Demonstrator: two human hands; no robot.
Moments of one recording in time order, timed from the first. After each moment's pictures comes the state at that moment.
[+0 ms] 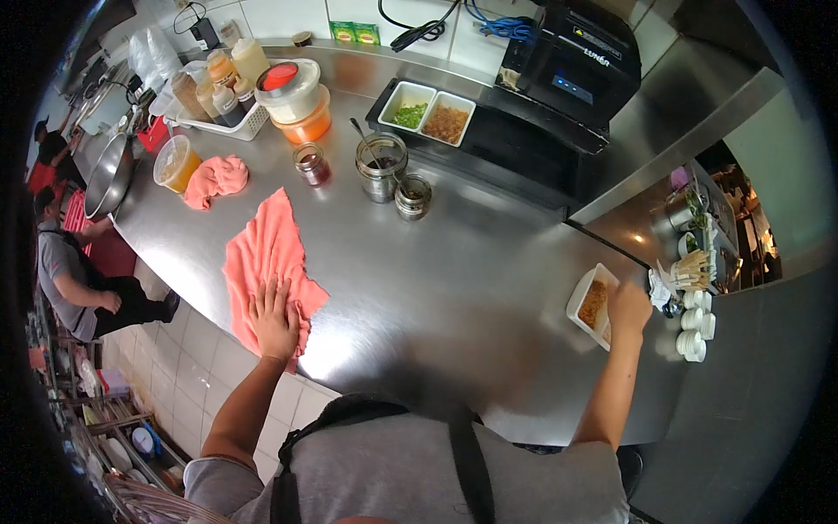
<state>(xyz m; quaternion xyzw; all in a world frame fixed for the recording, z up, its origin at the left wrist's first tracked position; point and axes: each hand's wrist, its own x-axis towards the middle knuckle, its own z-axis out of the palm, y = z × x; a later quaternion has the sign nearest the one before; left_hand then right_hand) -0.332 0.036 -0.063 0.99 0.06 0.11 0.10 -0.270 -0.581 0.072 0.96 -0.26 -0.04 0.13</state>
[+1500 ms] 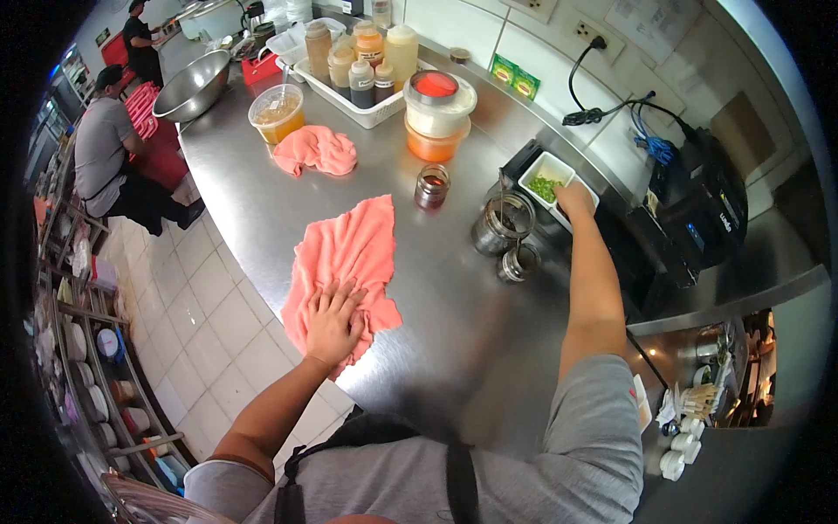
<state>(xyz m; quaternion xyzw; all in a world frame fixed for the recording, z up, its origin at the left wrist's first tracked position) -0.332 0.042 -0.058 0.97 0.08 0.16 0.17 0.100 -0.286 0.037 0.99 -0.06 -0.02 -0.08</state>
